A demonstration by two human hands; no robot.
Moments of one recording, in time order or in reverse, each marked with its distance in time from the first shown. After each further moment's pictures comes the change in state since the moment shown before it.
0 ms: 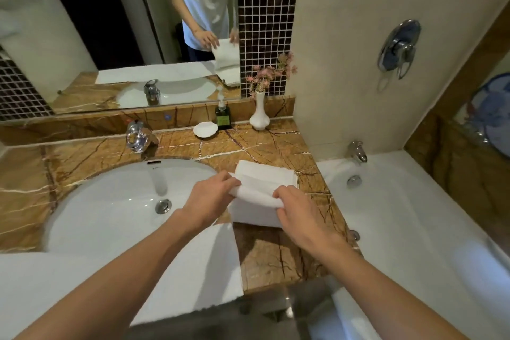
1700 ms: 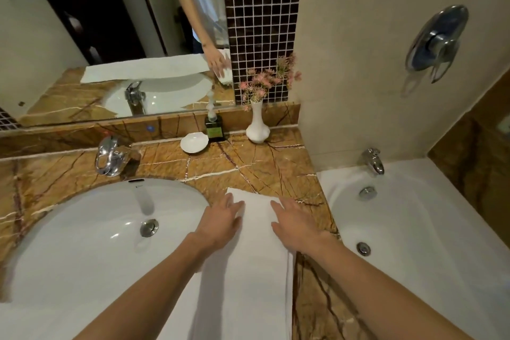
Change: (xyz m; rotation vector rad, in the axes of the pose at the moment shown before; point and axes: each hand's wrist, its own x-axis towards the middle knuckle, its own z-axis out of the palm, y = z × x) left_hand 0.097 -0.019 0.093 0.040 -0.384 -0.204; right_hand 0.127 0.090 0.047 -0.181 -0.457 0.040
